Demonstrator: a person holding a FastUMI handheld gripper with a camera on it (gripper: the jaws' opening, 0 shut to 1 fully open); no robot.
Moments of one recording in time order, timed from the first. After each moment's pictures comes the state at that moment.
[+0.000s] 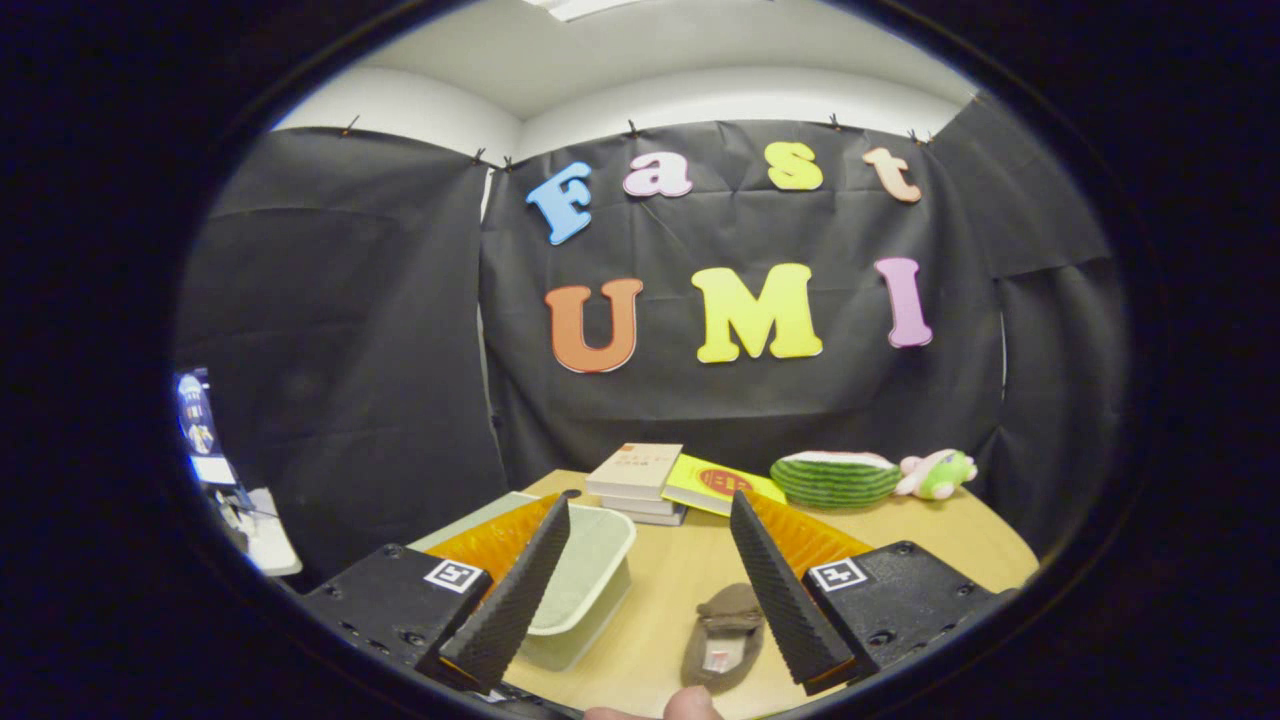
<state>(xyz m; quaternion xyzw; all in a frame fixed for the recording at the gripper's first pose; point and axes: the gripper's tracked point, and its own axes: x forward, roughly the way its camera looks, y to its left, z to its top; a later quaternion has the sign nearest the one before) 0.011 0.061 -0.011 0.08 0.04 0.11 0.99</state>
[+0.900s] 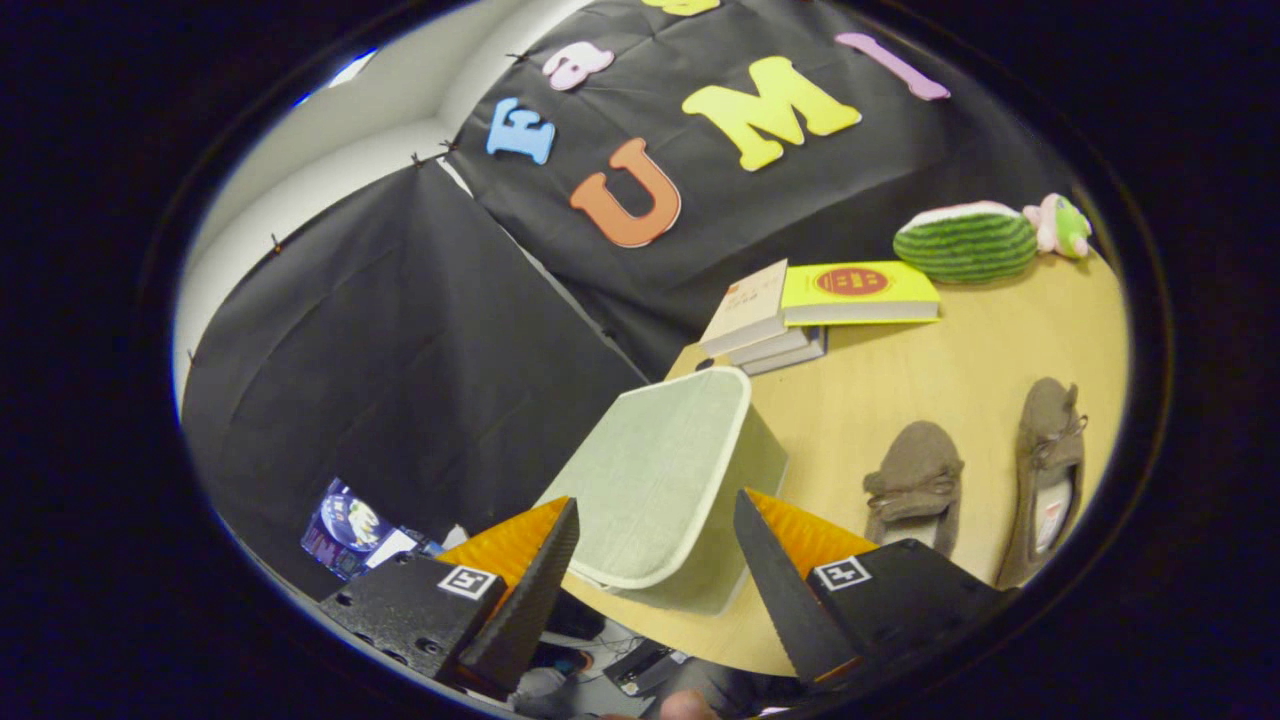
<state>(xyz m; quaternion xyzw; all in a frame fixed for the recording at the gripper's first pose) 0.031 0.112 -0.111 0.30 0.27 0.29 0.86</state>
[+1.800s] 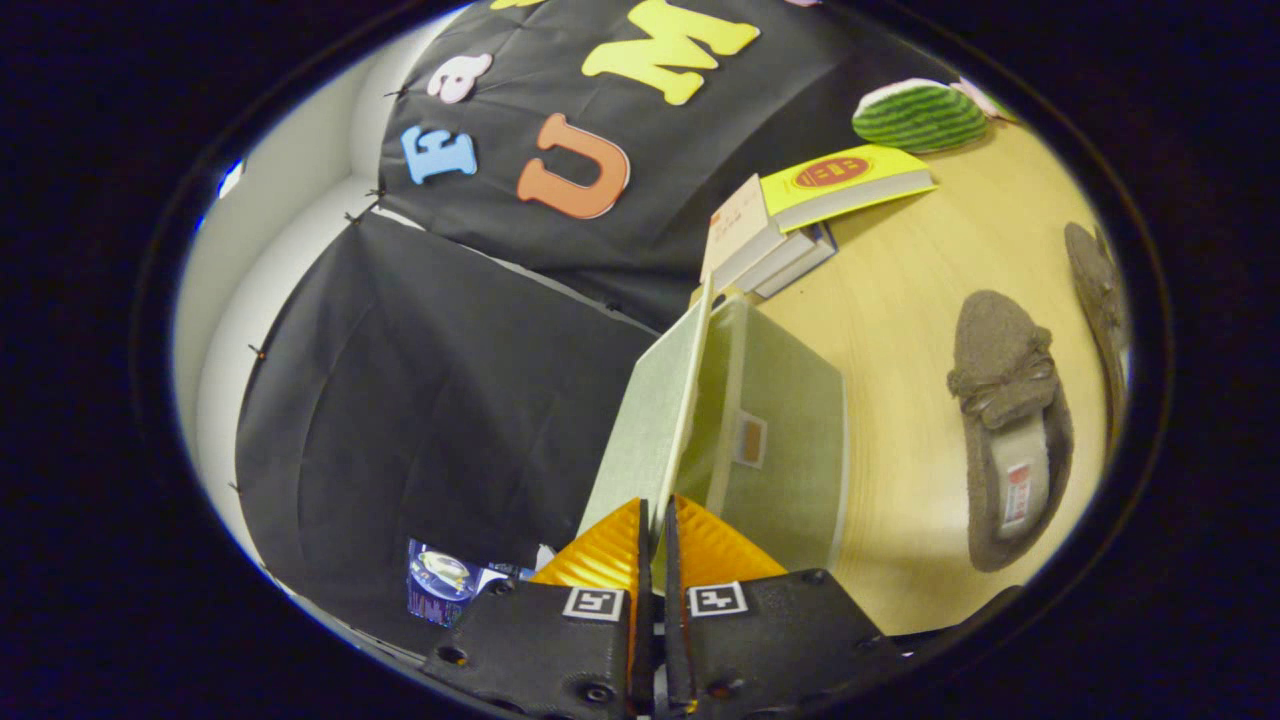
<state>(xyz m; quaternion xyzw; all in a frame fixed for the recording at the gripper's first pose) 0.033 0.161 -0.097 0.42 0.32 0.30 0.79</state>
